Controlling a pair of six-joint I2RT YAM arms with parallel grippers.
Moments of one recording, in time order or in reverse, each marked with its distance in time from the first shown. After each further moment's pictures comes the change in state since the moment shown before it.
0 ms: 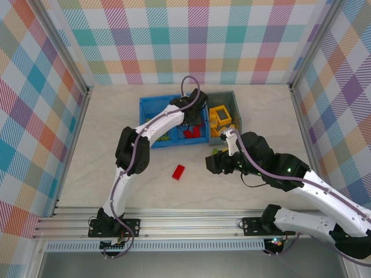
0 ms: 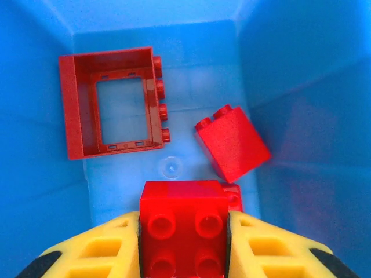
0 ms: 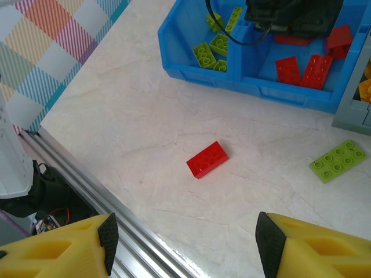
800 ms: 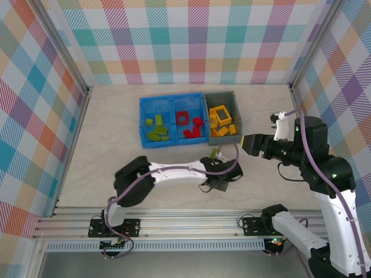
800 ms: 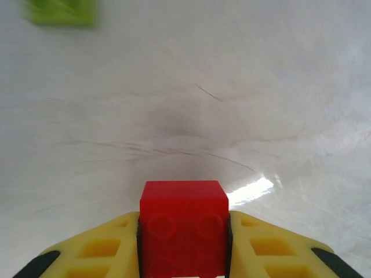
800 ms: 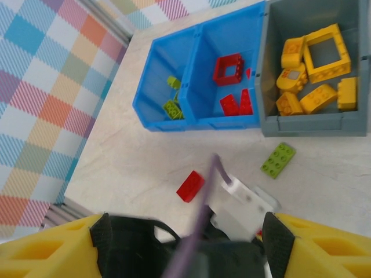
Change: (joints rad) left arm -0.552 -0.316 -0.565 0.138 0.013 -0.178; right arm -0.649 -0.071 0.262 -0.315 -0.428 -0.094
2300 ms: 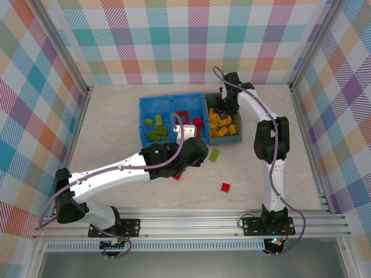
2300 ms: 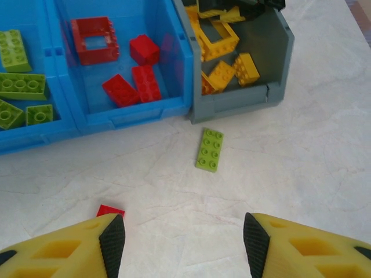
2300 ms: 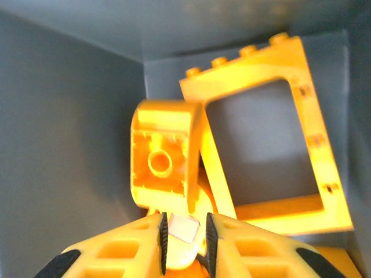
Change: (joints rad) left arm 0.034 -0.527 -0.125 -0.071 -0.290 -0.057; right arm -0.026 1.355 0.577 0.234 0.218 -0.083
